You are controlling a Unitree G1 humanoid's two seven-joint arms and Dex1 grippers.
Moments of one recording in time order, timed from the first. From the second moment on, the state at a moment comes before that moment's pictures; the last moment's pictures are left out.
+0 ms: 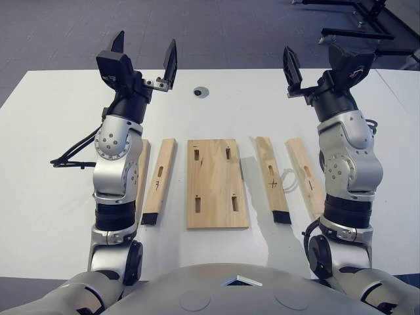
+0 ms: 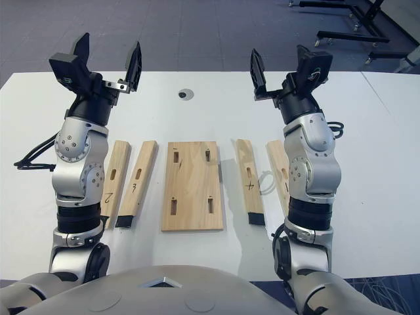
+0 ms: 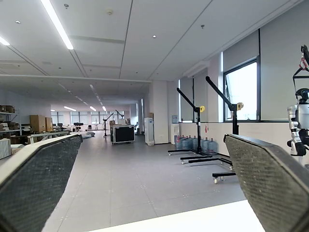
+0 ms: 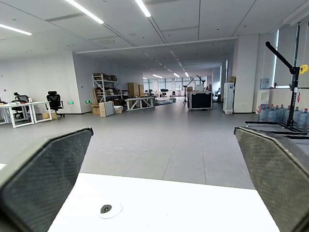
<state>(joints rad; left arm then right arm) -0.33 0.12 0.05 -0.29 -0.18 0.14 -0.14 -0.35 -0.25 -0.20 -0.26 0.36 0.35 0.19</state>
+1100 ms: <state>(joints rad) -0.36 0.09 0.09 -0.27 -0.23 0.20 -0.10 -0.35 -0.27 -0.20 -0.24 0.32 0.31 0.19</state>
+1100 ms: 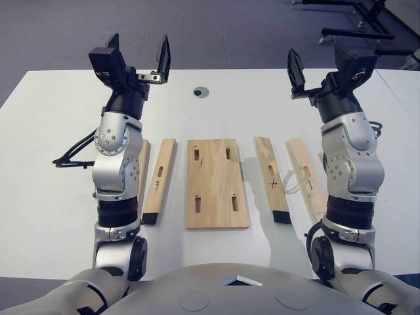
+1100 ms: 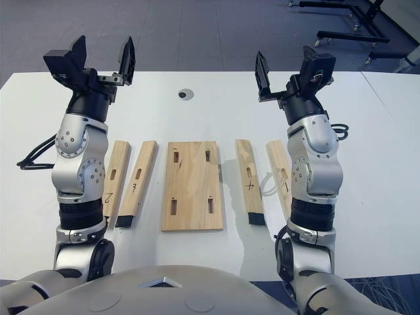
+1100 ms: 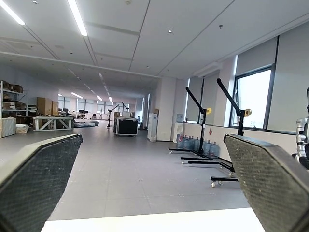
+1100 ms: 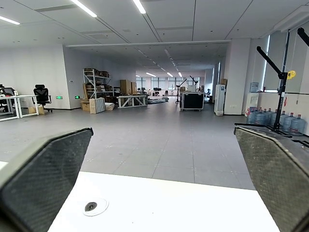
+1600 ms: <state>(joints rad) -0.37 0.10 0.07 -0.23 -0.18 0.14 -0.12 -0.33 -0.29 -0.20 -0.23 0.29 0.35 0.17</state>
